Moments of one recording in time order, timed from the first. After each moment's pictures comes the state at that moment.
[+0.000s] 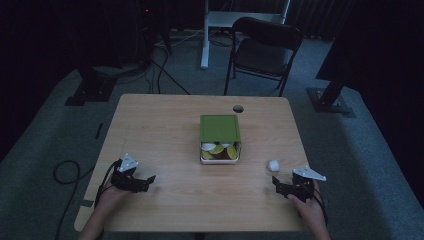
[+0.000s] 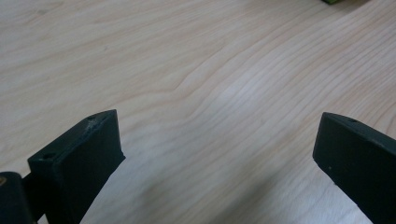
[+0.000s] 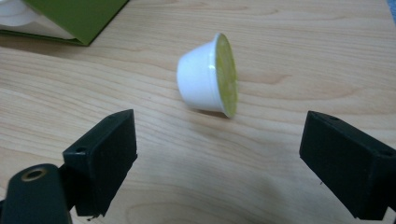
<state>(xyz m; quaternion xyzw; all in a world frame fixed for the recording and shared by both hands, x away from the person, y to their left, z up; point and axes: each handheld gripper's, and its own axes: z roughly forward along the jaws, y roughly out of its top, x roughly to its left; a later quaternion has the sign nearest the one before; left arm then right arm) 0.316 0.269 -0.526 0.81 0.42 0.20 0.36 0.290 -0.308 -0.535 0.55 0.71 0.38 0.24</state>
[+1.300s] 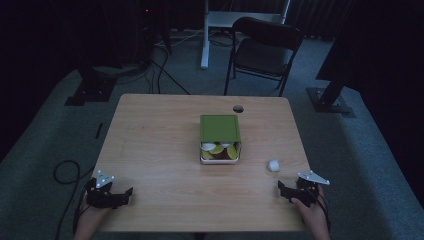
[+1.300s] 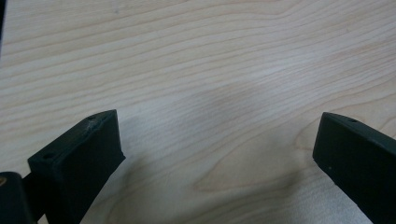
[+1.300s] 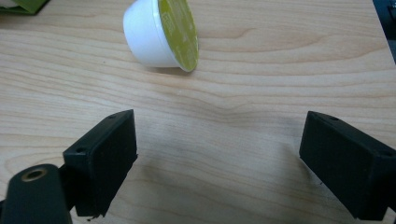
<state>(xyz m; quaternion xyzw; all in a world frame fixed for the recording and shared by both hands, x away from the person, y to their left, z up) 0.262 0.317 -0.539 0.75 0.55 0.23 0.30 0.283 -0.322 -0.550 0.59 0.70 0.34 0.23</state>
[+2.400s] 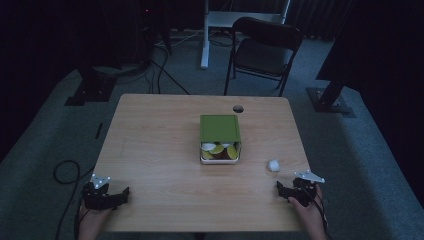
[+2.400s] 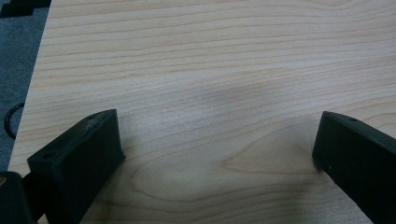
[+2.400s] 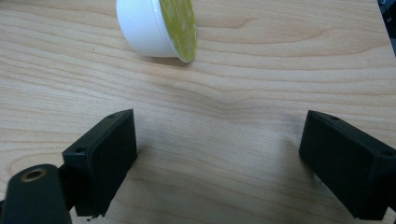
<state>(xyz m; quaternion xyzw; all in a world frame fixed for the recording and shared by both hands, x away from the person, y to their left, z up) 0.259 0.318 -0.547 0.71 0.60 0.25 0.28 0.287 -0.315 -0.551 0.59 0.71 0.31 0.24</state>
